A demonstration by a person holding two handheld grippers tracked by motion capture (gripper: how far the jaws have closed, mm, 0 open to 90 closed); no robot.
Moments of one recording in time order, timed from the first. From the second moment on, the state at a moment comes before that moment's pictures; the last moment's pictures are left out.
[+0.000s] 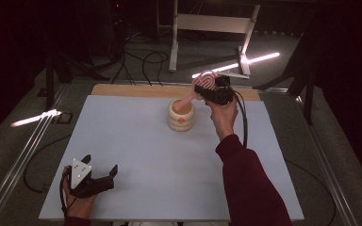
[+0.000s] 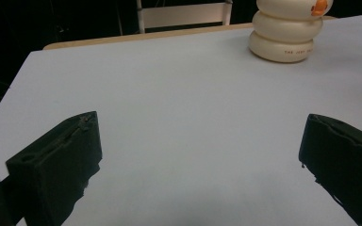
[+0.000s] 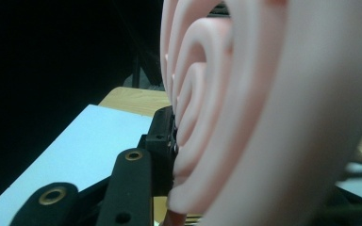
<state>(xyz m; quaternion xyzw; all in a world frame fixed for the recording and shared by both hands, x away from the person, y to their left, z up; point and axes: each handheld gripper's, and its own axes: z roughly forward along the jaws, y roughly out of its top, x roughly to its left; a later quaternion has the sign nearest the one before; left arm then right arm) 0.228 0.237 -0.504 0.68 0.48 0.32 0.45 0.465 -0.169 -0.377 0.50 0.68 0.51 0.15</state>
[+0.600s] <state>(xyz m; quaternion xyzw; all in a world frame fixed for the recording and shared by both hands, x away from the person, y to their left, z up) 0.228 0.237 -0.505 0.68 0.48 0.32 0.45 0.468 -0.164 -0.389 0.51 0.68 0.50 0.14</state>
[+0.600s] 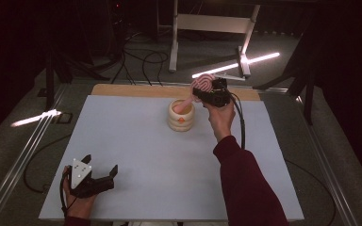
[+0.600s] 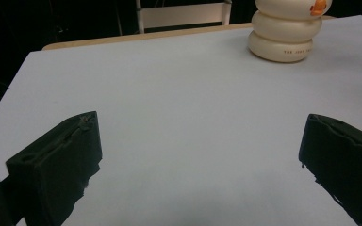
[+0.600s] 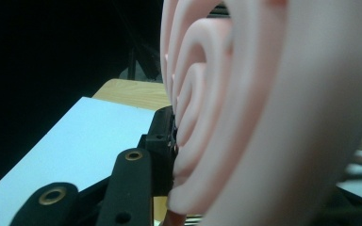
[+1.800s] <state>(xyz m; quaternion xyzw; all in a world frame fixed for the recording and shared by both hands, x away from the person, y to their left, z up) 0.228 0.238 -0.505 0.68 0.48 0.32 0.45 0.471 -0.149 -0.410 0.52 0.69 0.49 0.14</state>
